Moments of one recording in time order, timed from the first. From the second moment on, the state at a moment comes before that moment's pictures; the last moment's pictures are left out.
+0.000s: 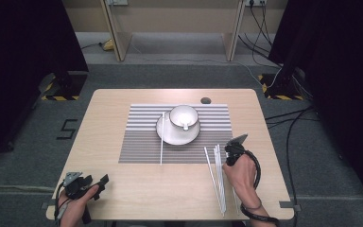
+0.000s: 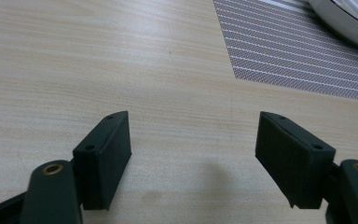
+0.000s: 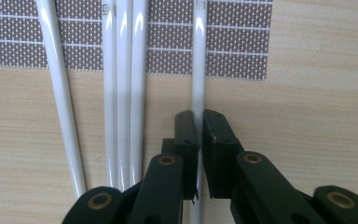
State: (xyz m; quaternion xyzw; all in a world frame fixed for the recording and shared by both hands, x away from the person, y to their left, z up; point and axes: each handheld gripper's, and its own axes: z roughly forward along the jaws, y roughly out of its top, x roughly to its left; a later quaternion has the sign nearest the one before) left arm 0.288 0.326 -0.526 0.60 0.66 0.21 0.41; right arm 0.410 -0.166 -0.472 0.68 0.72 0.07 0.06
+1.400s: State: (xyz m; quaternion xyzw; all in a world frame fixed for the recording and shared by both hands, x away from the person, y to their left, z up) left arm 0.288 0.327 -0.526 0.60 0.66 0.21 0.41; right arm 0.414 -0.146 -0.444 0.66 0.74 0.11 0.03
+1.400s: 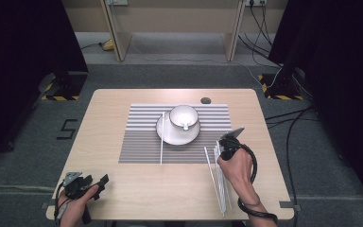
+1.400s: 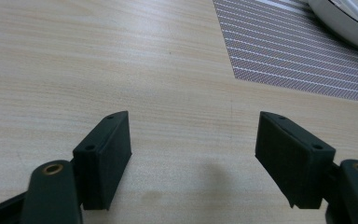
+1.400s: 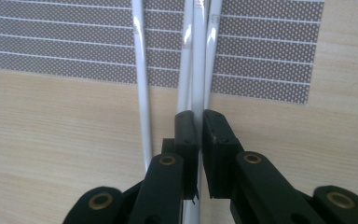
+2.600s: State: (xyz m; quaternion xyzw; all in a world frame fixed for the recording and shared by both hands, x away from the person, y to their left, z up) left arm 0.289 0.327 -0.525 0.60 0.66 0.21 0.41; right arm 0.421 -0.117 -0.426 0.65 0.75 0.14 0.04
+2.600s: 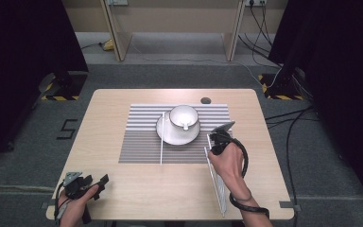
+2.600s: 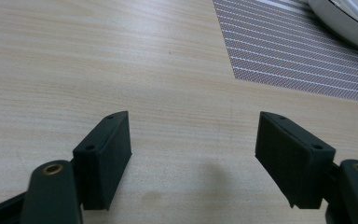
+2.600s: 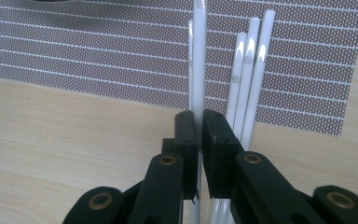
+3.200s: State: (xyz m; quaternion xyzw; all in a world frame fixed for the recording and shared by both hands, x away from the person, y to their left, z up) left arm 0.289 0.327 -0.525 0.60 0.66 0.21 0.41; right arm 0.429 -0.096 -0.420 0.64 0.76 0.14 0.03
